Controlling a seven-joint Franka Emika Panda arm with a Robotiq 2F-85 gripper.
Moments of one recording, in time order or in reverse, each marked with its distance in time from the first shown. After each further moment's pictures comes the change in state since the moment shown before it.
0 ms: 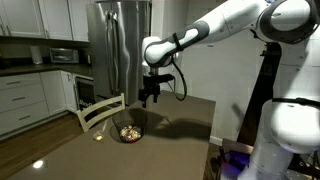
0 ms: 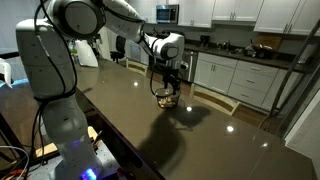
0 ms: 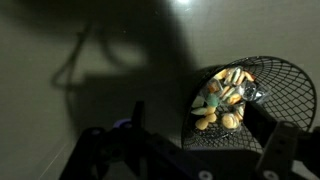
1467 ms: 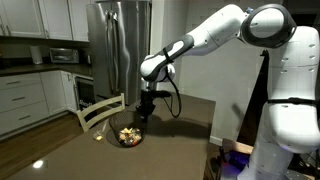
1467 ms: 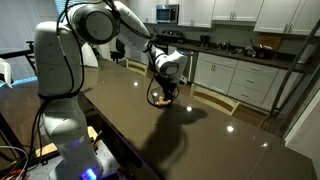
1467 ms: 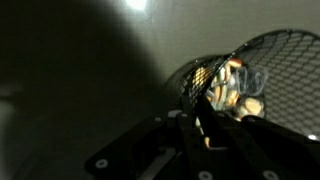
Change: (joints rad) arm -0.022 0.133 0.018 -0.047 0.274 0.145 -0.120
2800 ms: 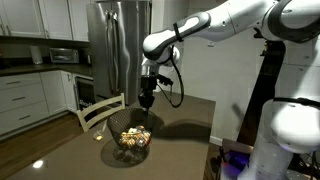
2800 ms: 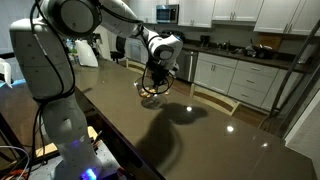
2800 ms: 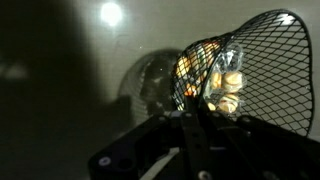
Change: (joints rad) arm 0.012 -0.175 0.042 0.004 0.098 -0.275 -0.247
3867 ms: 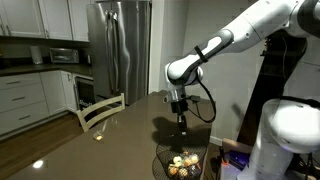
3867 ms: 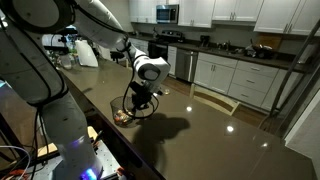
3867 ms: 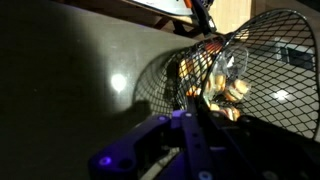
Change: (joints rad) arm 0.001 -0.207 -0.058 -0.458 -0.106 -0.045 -0.178
